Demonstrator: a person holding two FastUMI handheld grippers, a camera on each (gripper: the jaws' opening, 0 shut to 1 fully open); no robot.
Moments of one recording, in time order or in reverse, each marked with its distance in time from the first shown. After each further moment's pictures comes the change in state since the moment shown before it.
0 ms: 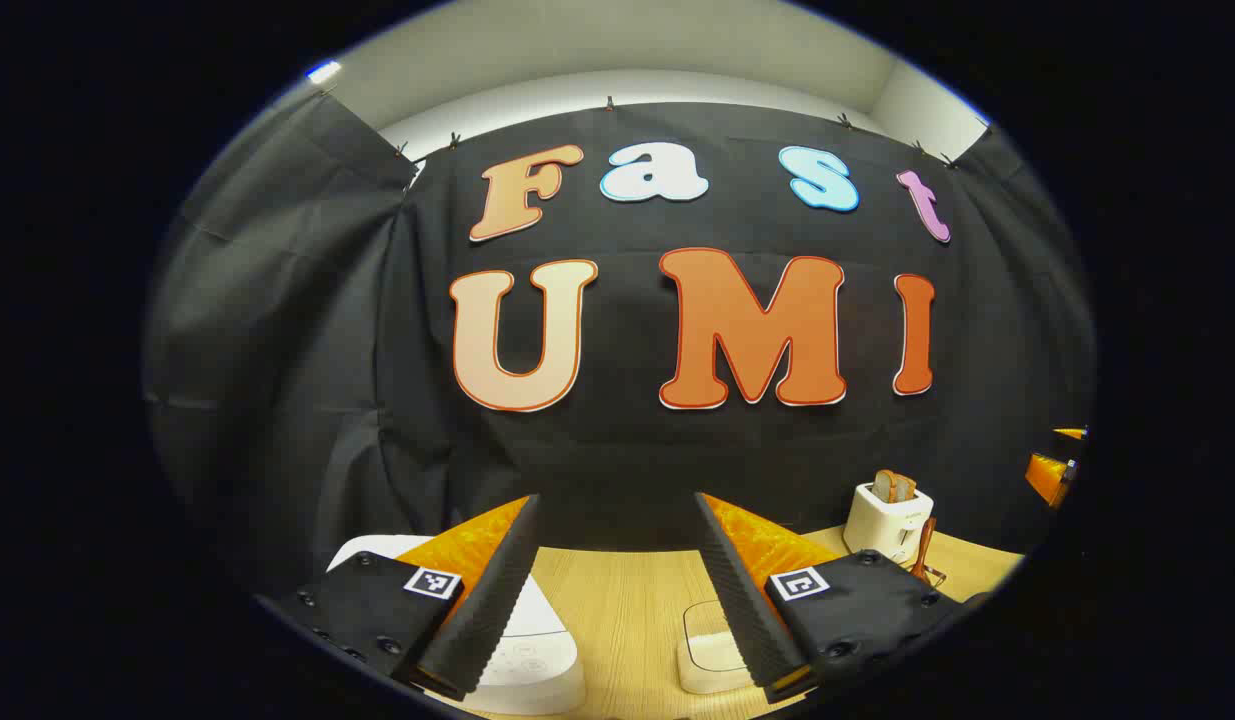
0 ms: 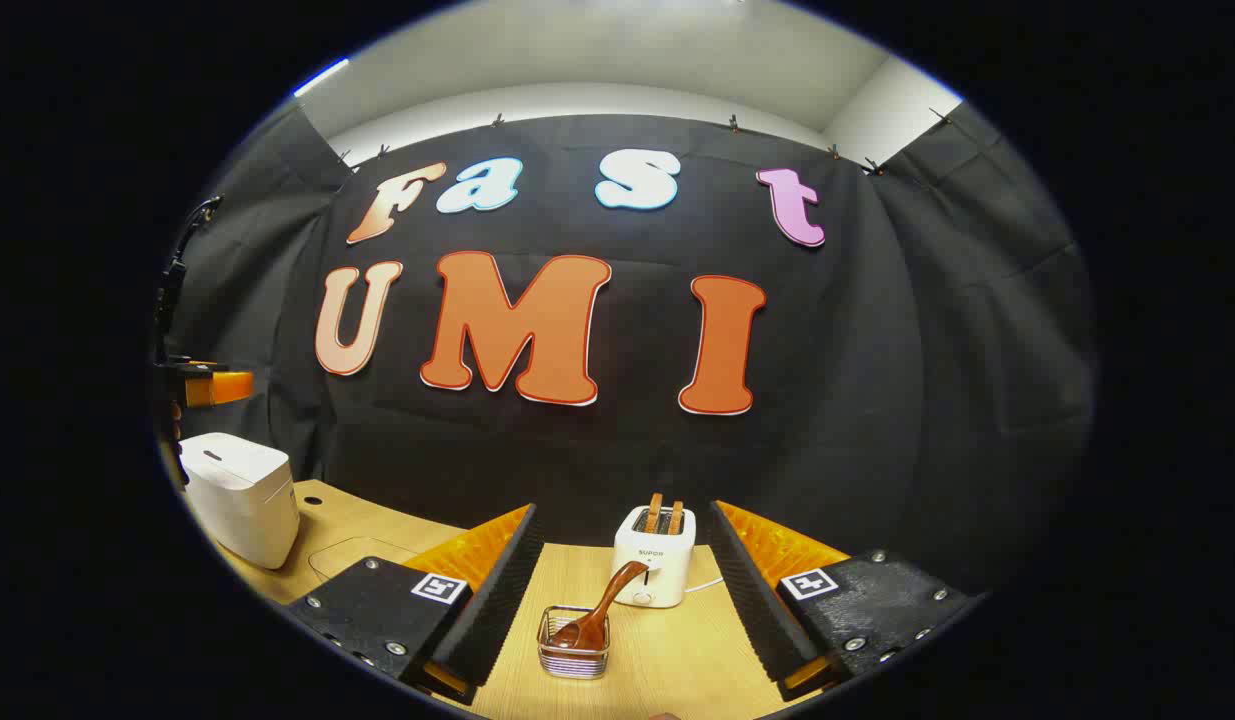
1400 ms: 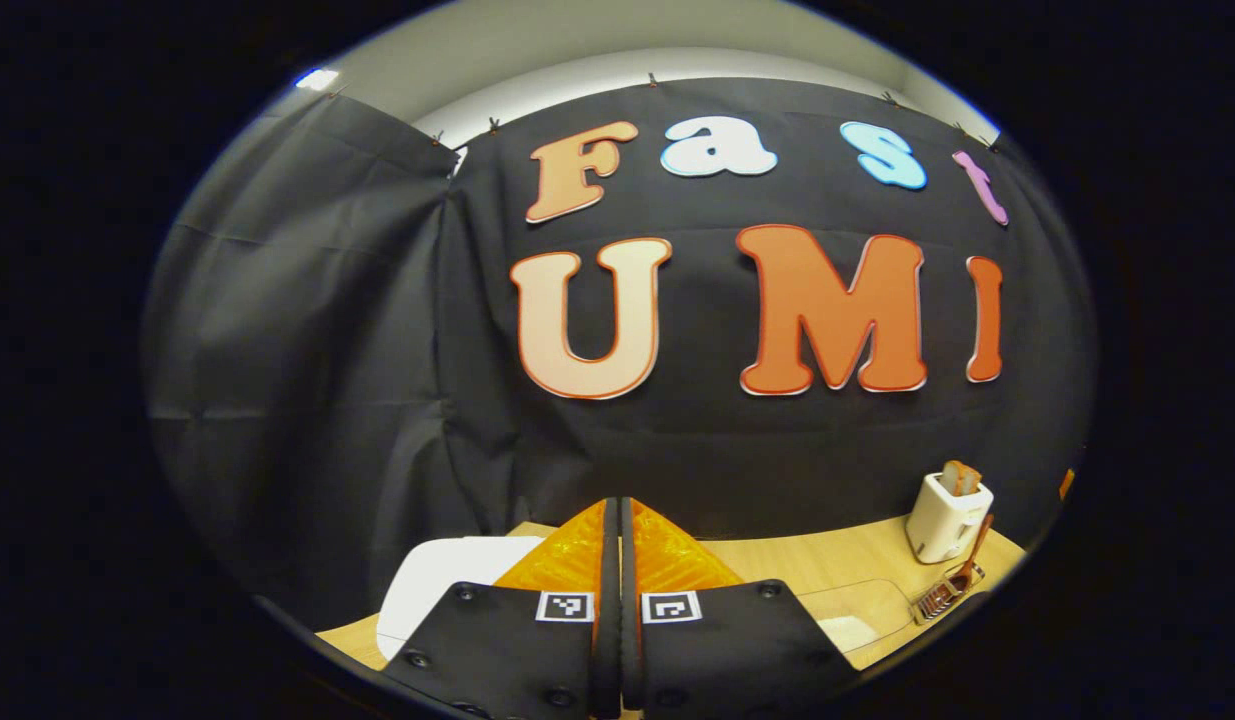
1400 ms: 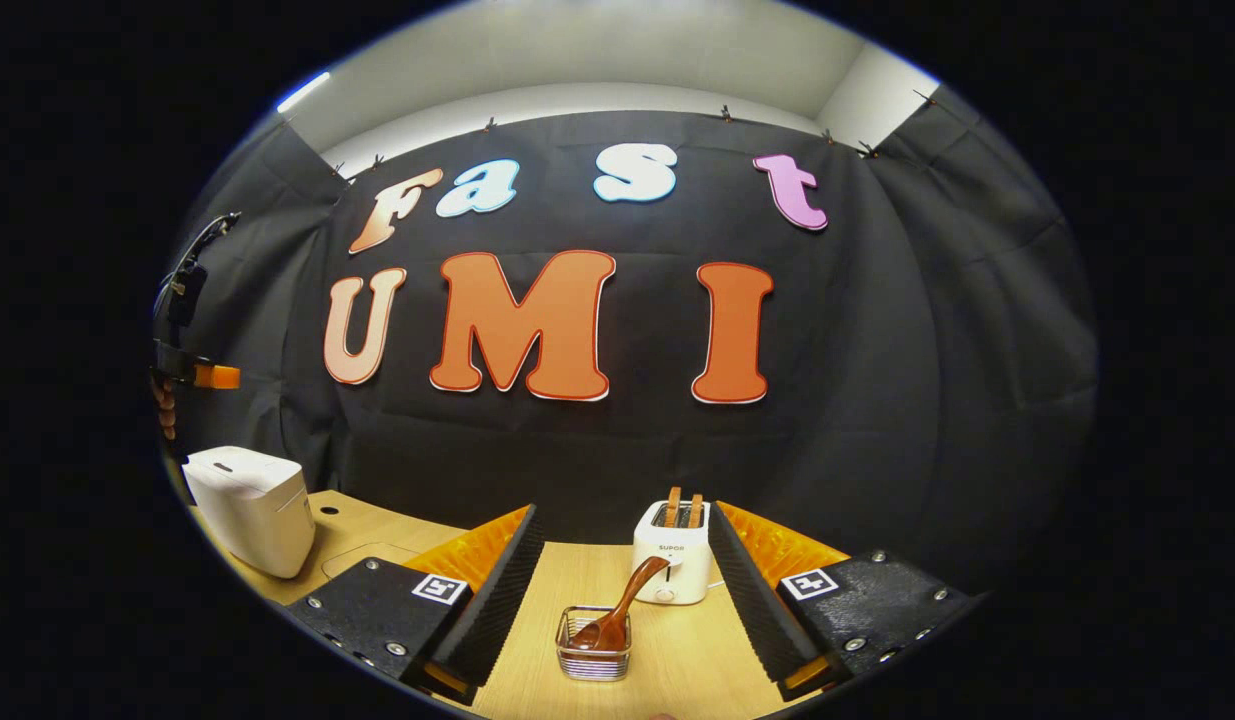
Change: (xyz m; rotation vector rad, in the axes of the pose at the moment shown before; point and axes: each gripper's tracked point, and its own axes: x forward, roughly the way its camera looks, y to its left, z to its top) left arm 0.023 0.087 0.000 0.032 0.117 0.220; right arm 0.009 0.010 -0.019 0.073 0.017 0.048
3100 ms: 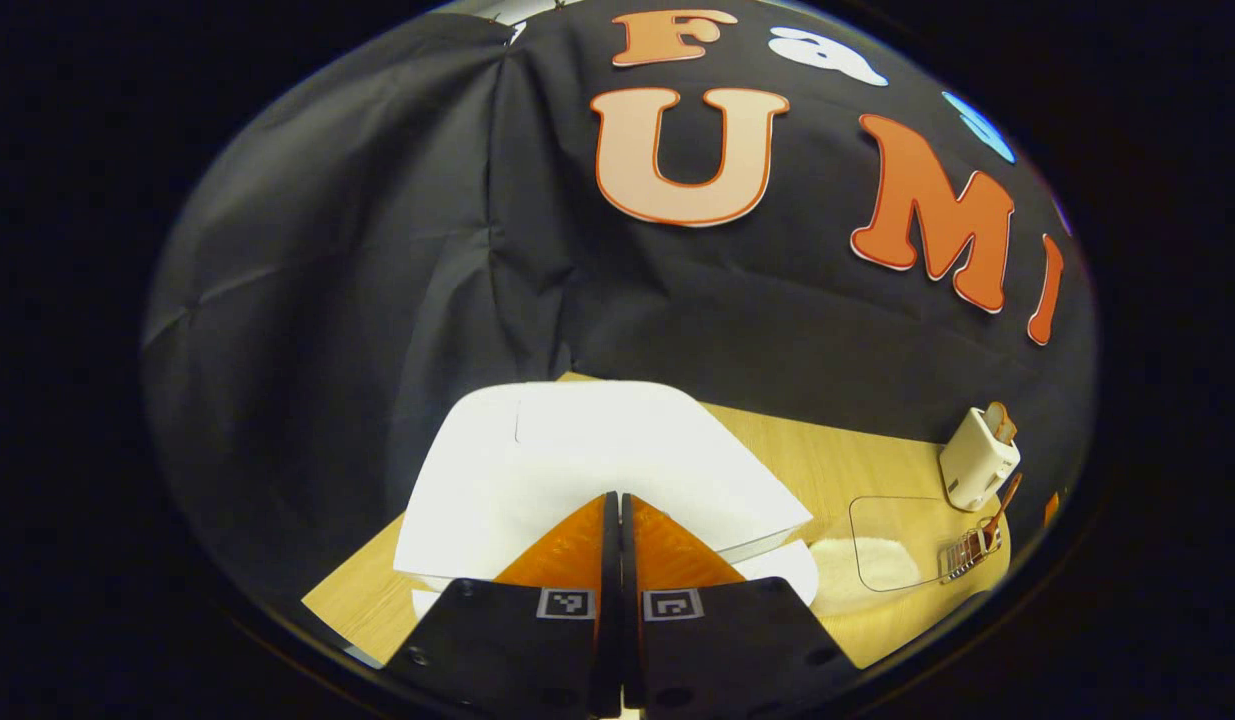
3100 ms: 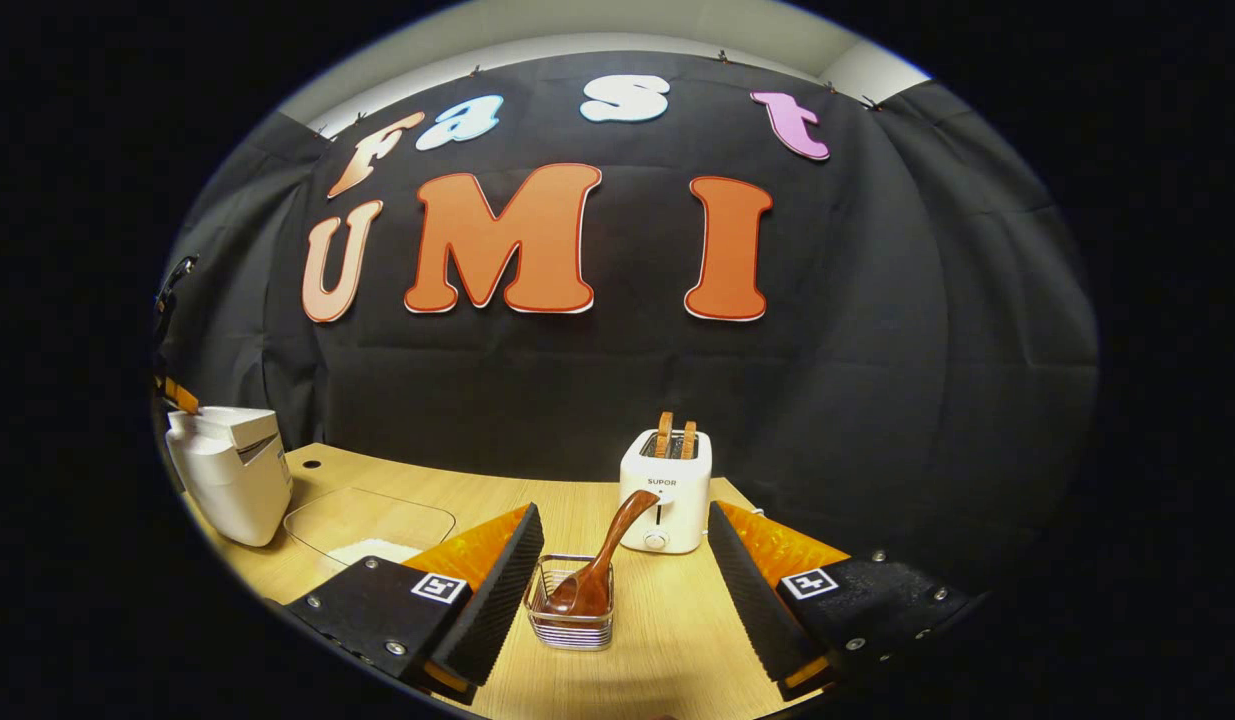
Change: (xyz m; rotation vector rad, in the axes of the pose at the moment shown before) left arm 0.013 0.081 -0.115 -0.097 0.376 0.029; right arm 0.025 -0.017 -0.073 -0.012 0.210 -0.035
